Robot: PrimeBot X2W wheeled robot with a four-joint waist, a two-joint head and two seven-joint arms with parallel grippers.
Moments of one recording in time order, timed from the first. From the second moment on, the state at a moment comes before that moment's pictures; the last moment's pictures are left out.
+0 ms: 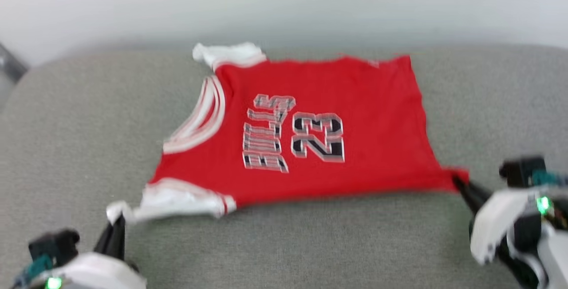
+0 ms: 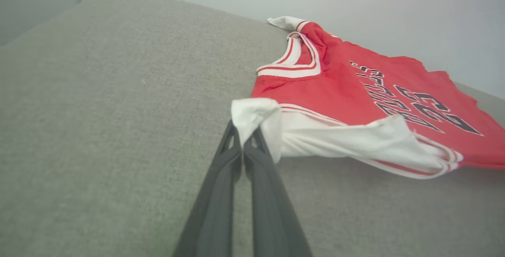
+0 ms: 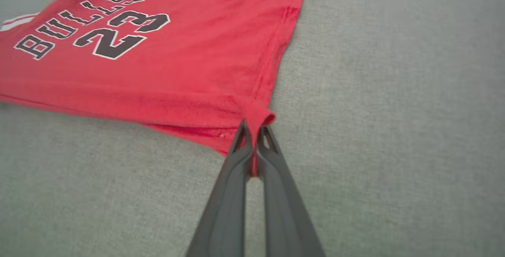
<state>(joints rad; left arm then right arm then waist) -0.02 0.48 -0.25 0.19 -0.80 0.14 -0.17 -0.30 -0.42 0.29 0.37 0.51 0.13 0.18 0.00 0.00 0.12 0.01</state>
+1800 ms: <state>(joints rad) -0.34 0.47 -0.34 0.49 -0.89 -0.05 0.01 -0.21 -0.25 0.12 0.28 0.38 0.13 0.10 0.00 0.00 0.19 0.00</state>
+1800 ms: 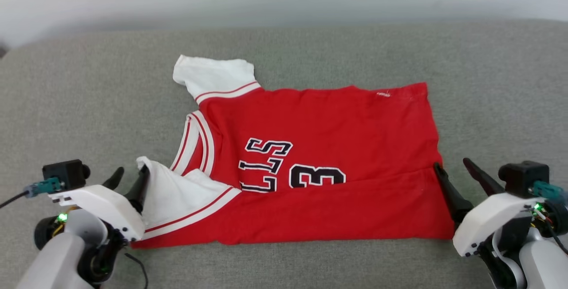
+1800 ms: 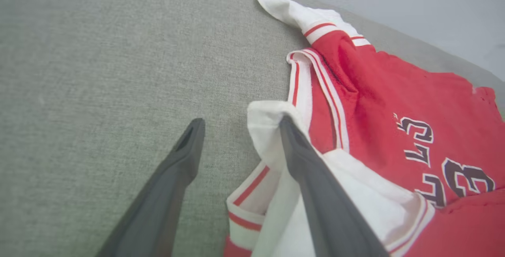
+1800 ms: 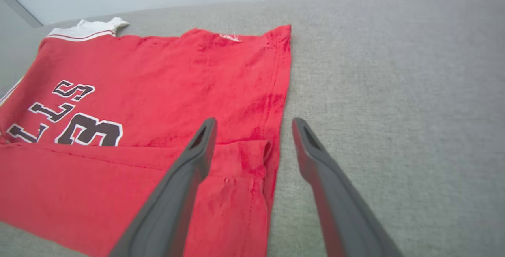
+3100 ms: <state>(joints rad) -0.16 0.72 -0.38 0.24 -1.13 -0.03 0.61 0.01 -0.10 -0.04 -0.11 0.22 0.13 0.09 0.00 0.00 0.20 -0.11</state>
